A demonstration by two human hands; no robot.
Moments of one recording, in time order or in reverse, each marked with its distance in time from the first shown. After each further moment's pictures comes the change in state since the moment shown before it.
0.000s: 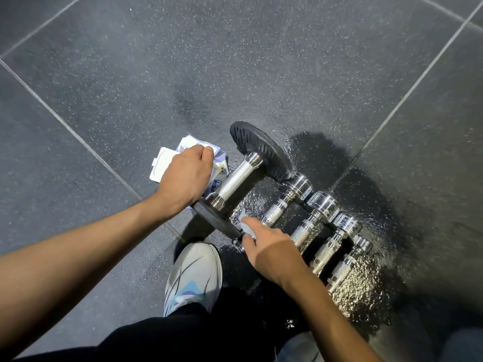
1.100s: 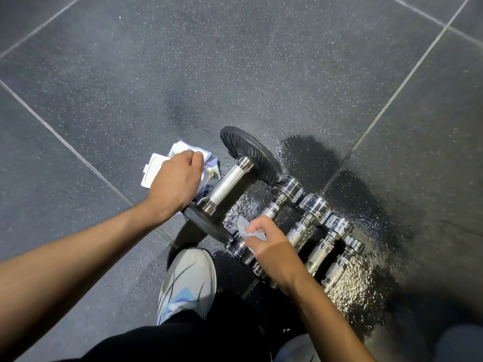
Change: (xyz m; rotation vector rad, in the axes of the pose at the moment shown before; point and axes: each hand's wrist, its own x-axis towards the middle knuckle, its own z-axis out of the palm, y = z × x) left_hand 0.006 -0.011 0.003 -0.023 0.010 0.004; right_hand -0.014 0.009 -0.009 0.659 0.056 0.127
